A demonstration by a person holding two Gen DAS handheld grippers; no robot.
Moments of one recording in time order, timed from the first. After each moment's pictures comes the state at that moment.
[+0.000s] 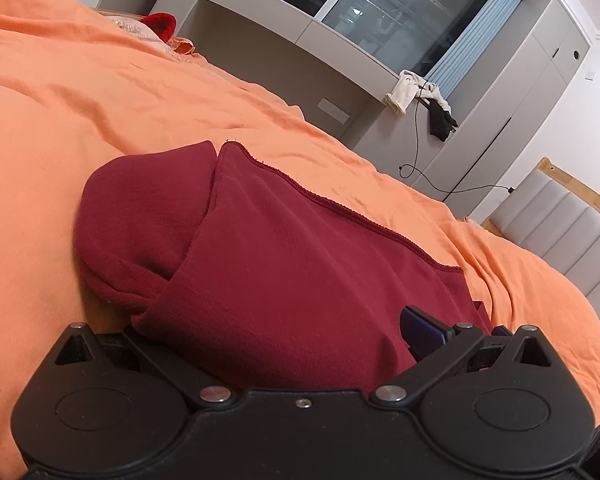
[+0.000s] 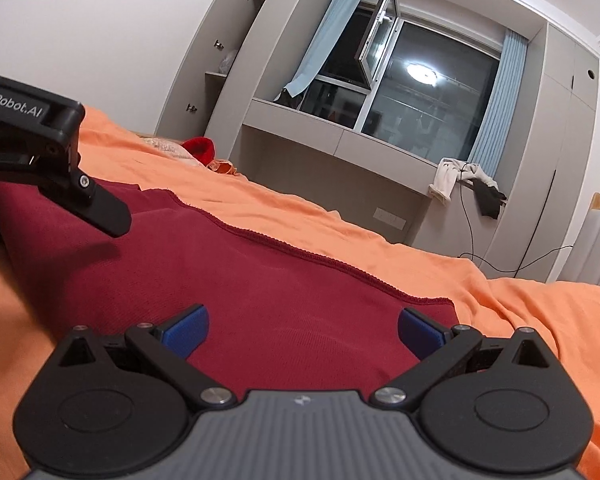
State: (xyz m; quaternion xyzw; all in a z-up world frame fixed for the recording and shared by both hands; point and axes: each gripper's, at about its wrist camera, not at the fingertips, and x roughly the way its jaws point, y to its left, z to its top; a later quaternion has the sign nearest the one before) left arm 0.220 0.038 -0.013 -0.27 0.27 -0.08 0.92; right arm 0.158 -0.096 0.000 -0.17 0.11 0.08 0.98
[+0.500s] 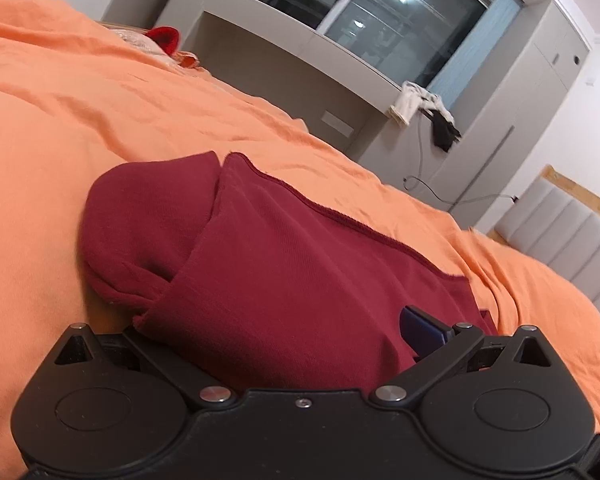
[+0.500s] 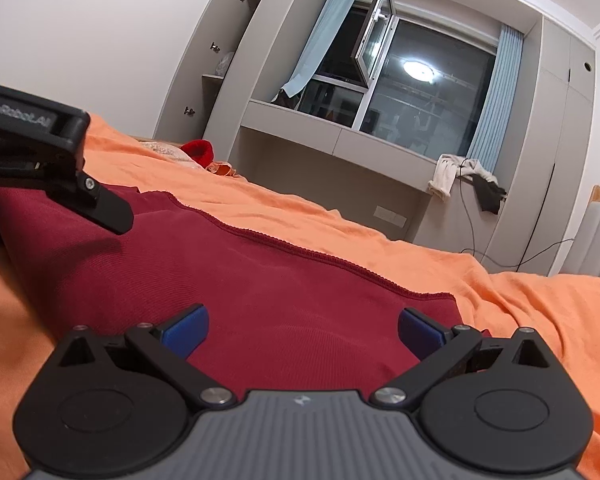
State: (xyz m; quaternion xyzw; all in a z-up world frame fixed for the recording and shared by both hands) left arm 0.216 0.036 -0.015 -0.26 0.25 -0.06 0.93; right arm 0.161 -0.105 -0.002 -0.16 0.11 0.09 0.98
